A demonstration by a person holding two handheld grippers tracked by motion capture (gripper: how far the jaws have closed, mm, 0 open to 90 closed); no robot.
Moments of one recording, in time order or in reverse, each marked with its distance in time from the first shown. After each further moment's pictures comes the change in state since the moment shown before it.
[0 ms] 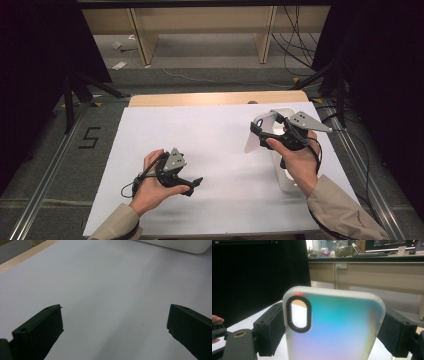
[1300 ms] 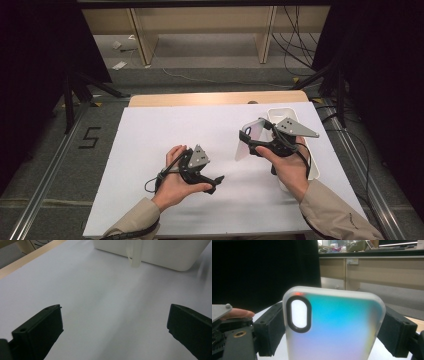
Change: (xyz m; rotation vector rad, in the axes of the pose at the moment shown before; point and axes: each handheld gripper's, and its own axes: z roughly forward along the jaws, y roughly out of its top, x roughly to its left) left arm -0.032 0.035 0.035 -0.019 -0.055 0.033; right arm 0.023 -0.013 0.010 0.027 0.072 -0.002
